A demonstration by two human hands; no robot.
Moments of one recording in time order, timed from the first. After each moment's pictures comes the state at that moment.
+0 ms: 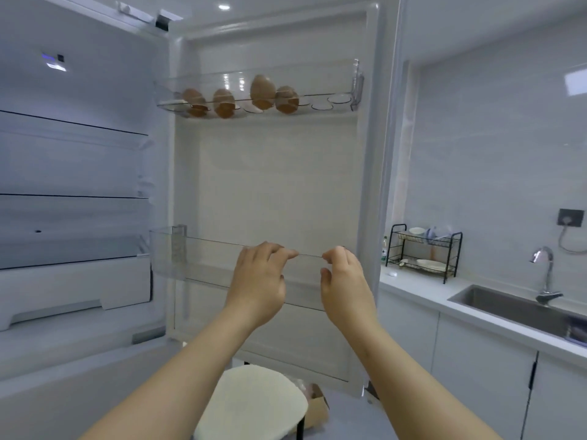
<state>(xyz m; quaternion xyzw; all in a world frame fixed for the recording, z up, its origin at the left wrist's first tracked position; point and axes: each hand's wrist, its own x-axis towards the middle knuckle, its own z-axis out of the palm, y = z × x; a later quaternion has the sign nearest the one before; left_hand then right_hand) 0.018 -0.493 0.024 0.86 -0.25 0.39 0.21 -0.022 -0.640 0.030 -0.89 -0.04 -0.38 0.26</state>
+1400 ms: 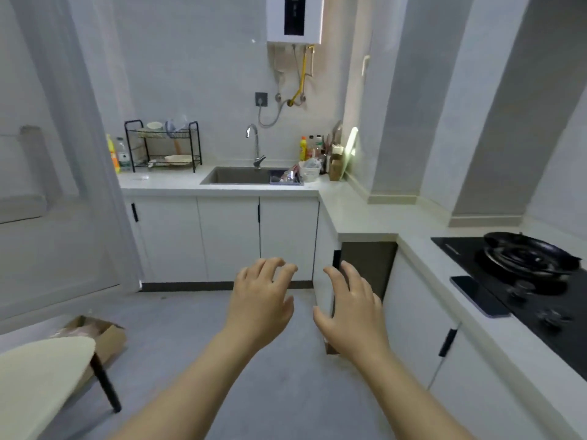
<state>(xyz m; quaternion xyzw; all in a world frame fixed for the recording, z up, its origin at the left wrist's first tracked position) -0.153 -0.678 -0.142 0.67 -0.65 0.25 0.25 -0.309 -0.723 -0.133 -0.85 0.47 -0.23 0.11</state>
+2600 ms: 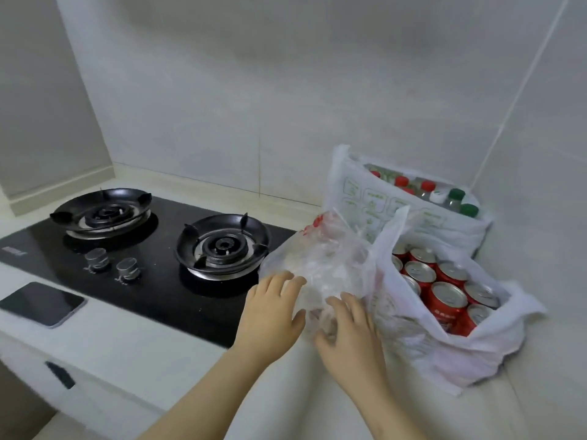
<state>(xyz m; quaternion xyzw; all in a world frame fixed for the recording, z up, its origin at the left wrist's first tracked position) -0.773 -0.779 -0.208 0.21 -0.94 -0.08 0.27 -0.848 -0.655 -0.208 -0.37 0.89 -0.28 -0.01</state>
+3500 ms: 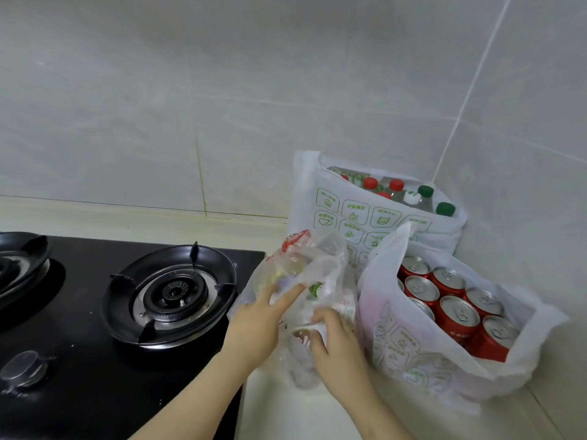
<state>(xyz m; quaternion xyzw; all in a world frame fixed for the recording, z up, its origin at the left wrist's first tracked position) -0.859 -0.890 -0.236 0.10 -0.98 -0.12 0.15 -0.899 -0.737 -0.234 -0.27 0.89 -0.37 0.03</state>
